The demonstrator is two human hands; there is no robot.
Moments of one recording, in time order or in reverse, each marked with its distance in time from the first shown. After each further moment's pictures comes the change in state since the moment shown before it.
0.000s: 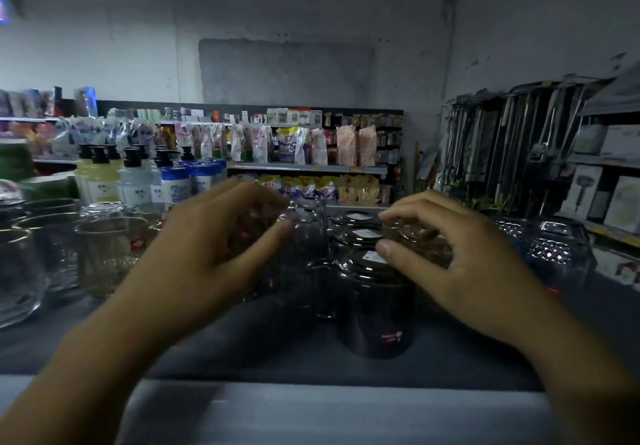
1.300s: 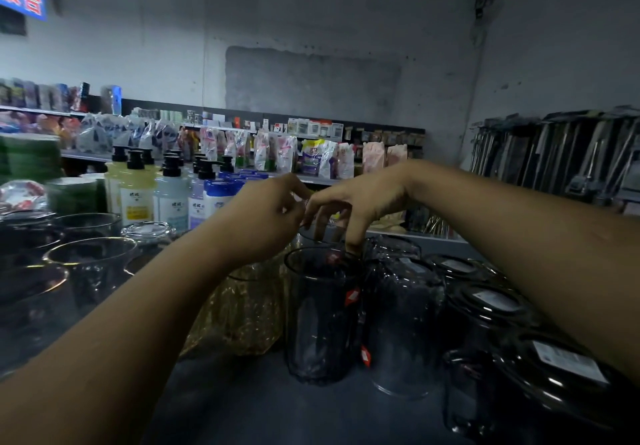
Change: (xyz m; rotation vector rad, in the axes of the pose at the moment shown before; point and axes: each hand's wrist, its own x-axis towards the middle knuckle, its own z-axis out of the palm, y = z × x) left_hand 0.087 -0.153 0.002 -0.037 -0.211 -0.303; right_hand 0.275 -0.004 0.143 0.059 -1.167 0.153
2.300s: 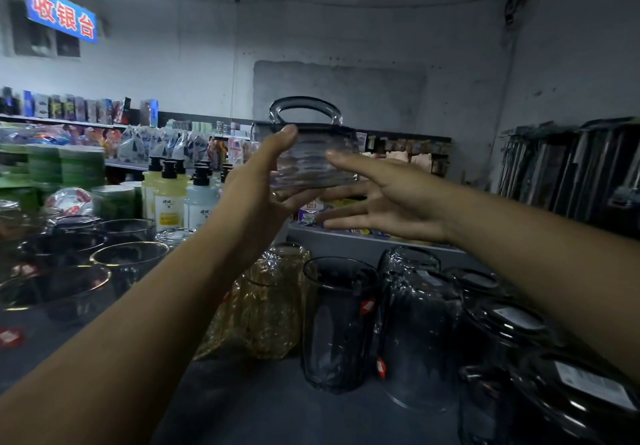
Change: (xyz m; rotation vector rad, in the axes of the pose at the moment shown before) left_hand -0.001 0.007 -0.018 -1.226 0.232 -0.185; right_hand -0.036 -0.035 0.041 0.971 0.468 -0.300
